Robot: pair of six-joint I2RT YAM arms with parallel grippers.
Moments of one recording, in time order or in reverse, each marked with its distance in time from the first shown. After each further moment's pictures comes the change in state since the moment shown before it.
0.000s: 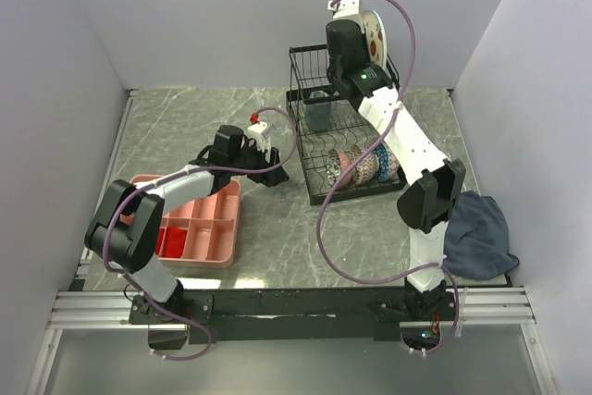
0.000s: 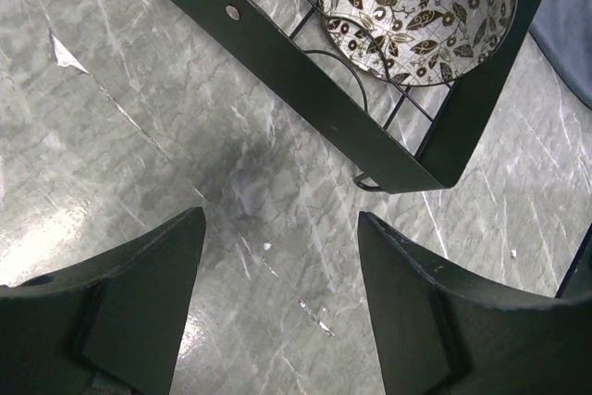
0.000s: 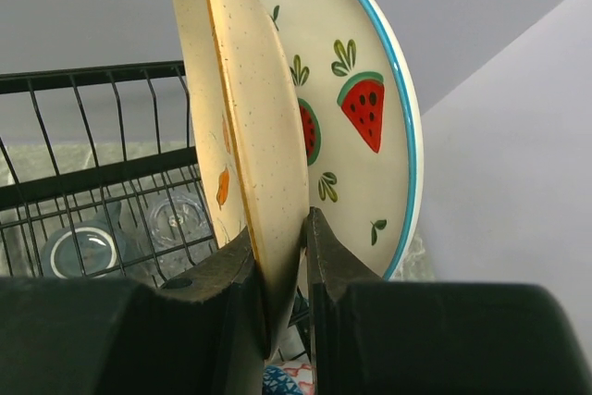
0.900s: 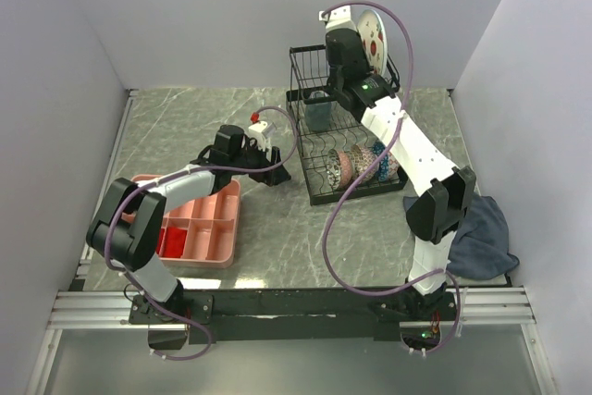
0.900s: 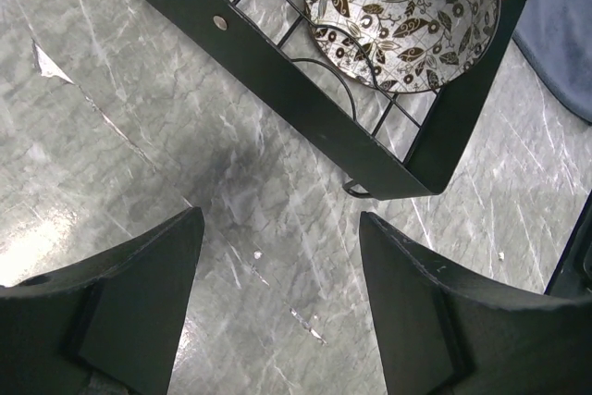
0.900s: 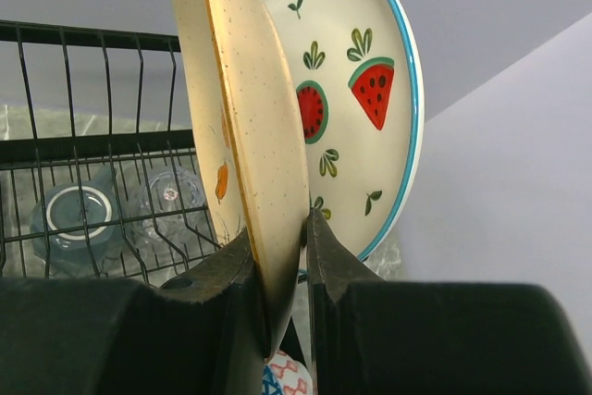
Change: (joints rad) left arm 0.000 0.017 0.003 0.028 0.027 -0.021; right arm 0.033 -0.117 -0.172 0.084 -0.027 -0.130
